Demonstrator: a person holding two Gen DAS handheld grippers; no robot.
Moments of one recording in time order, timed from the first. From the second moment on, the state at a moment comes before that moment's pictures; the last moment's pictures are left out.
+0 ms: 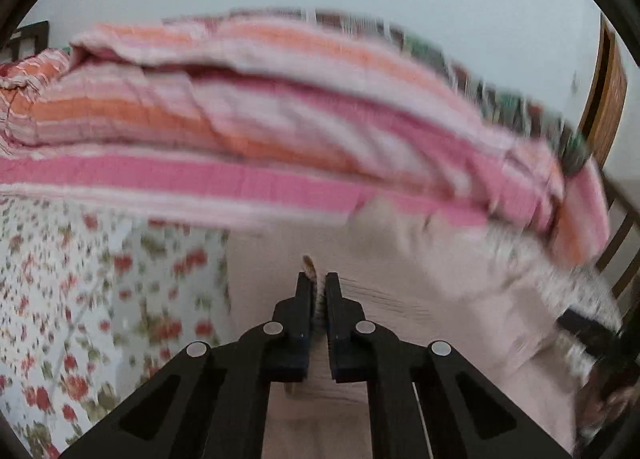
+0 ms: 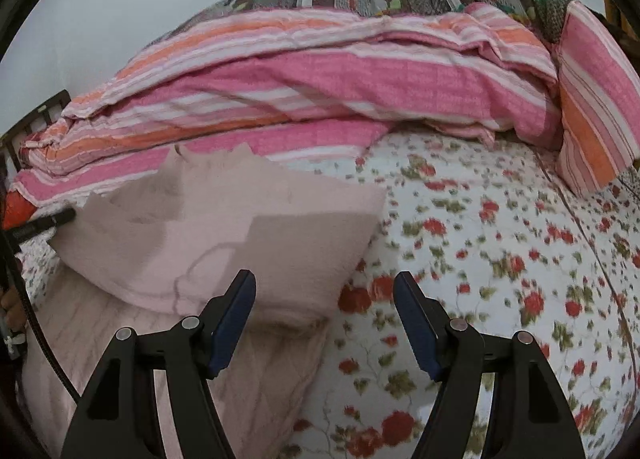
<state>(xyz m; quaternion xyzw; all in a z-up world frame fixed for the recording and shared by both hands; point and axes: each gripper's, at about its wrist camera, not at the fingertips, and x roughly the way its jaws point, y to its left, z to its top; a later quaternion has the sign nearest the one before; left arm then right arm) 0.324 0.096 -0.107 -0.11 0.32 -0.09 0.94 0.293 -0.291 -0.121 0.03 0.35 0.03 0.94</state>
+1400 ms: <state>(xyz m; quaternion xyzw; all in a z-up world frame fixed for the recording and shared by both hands) 0.101 0.123 -0.143 -0.12 0.38 -0.08 0.91 0.068 -0.305 -0.121 0.10 0.37 -0.02 0.92</state>
